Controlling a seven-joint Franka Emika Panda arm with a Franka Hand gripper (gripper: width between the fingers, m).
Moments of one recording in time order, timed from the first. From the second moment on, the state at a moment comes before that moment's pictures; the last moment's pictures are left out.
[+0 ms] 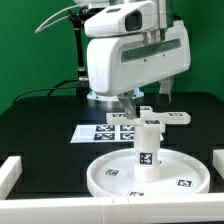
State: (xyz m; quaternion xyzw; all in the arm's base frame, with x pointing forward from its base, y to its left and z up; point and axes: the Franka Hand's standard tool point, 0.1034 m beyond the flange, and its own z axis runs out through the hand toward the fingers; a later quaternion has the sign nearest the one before) arm 0.566 0.014 0.118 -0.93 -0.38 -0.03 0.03
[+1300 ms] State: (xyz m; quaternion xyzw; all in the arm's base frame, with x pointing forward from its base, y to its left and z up) arm 0.560 0.008 0.102 -0.93 -0.35 -0.01 0.03
